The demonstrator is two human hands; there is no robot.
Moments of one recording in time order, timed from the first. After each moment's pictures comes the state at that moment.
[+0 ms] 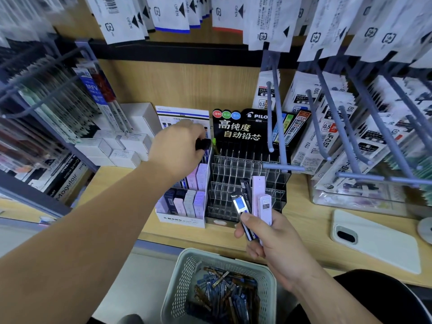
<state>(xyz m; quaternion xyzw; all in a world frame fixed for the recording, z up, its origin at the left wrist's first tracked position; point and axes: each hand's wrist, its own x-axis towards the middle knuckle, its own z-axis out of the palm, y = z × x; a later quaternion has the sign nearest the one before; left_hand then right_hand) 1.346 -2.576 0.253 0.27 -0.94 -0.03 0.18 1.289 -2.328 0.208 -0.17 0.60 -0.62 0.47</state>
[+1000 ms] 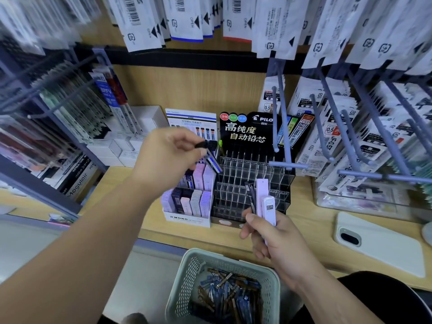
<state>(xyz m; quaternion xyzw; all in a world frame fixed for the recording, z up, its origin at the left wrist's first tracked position) 1.391 -2.543 0.288 0.36 -0.77 -0.45 0.28 1.289 -2.326 0.202 -0.18 0.60 -0.62 0.46</state>
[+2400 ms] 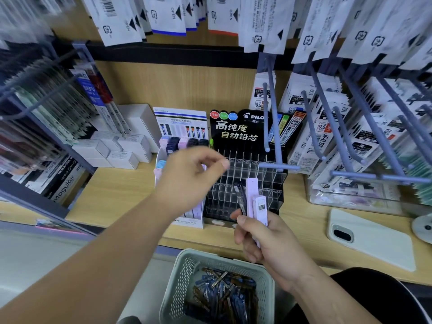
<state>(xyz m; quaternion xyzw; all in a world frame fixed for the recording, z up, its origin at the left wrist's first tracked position) 1.370 -2.507 0.263 0.29 -0.84 -0.39 0.24 1.288 -2.326 0.203 -0.18 0.56 -0.63 0.51</state>
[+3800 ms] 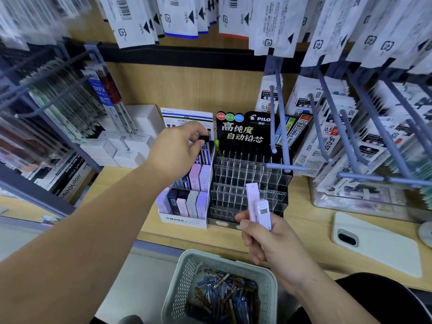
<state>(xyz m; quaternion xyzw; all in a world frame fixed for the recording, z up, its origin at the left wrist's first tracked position) 1.359 -2.579 0.254 0.26 -0.91 -0.18 0.26 1.287 -2.324 0.201 -0.21 0.60 -0.60 0.48</state>
